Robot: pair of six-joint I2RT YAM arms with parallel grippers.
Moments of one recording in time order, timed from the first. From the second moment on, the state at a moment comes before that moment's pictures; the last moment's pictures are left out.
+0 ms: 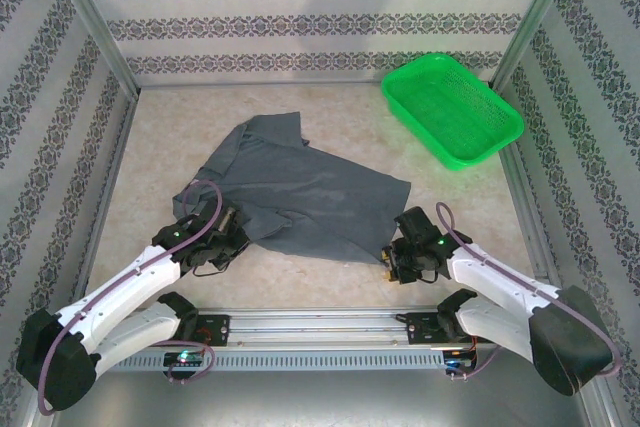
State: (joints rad) left arm -0.54 0.91 0.57 -0.73 0.00 -1.25; right arm 0.53 1.02 0.39 -0.57 -0.24 1.95
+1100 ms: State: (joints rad) left arm -0.14 0.94 1.37 -0.81 -0.31 -0.72; right arm 0.42 1.28 1.54 -0.66 0.19 0.97
